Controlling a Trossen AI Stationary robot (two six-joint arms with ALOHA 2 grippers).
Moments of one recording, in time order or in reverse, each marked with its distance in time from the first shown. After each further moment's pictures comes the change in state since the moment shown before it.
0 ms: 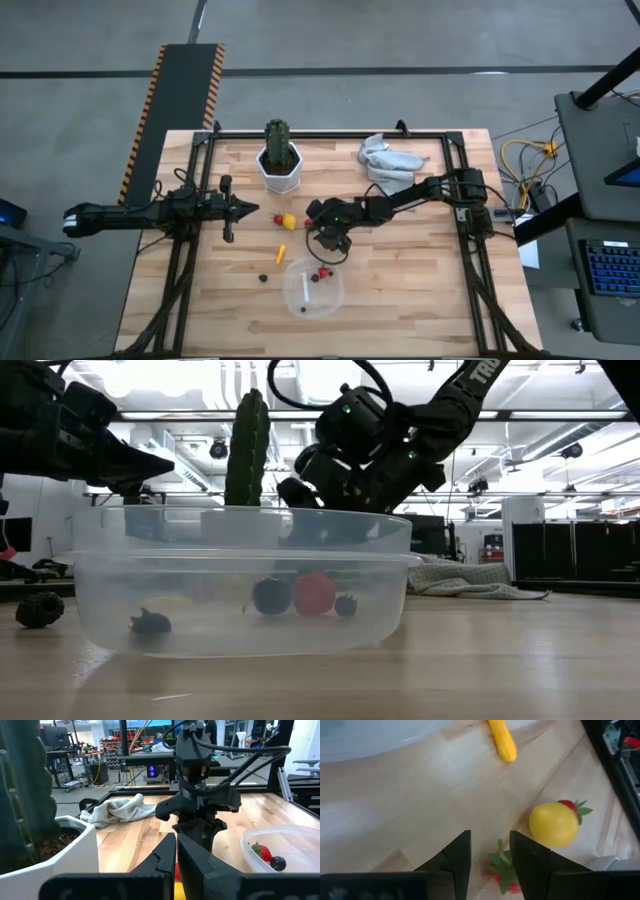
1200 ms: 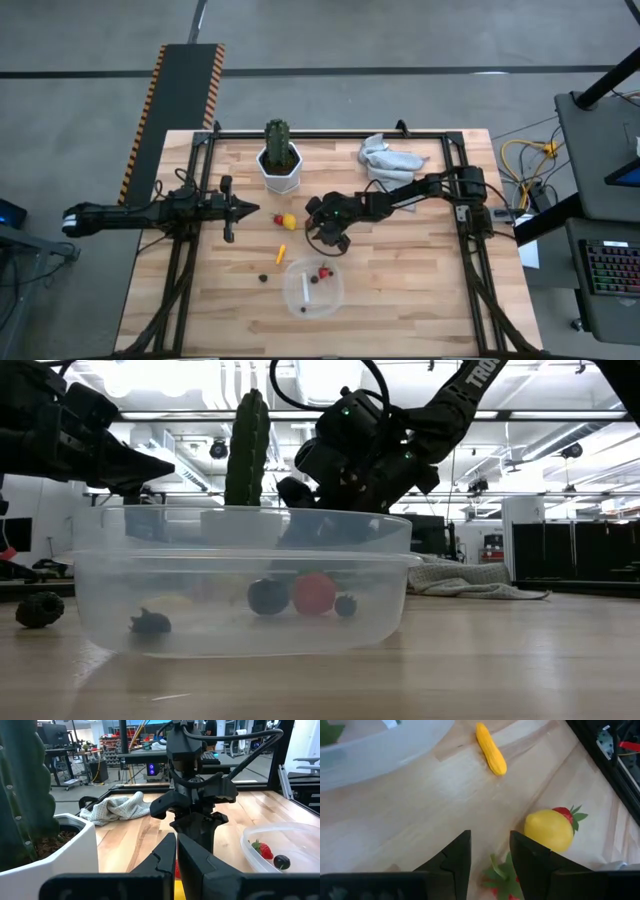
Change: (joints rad) left arm 0.000 0.011 0.000 0.000 0.000 0.000; right arm -0.037 -0.001 0.004 0.025 -0.116 0.065
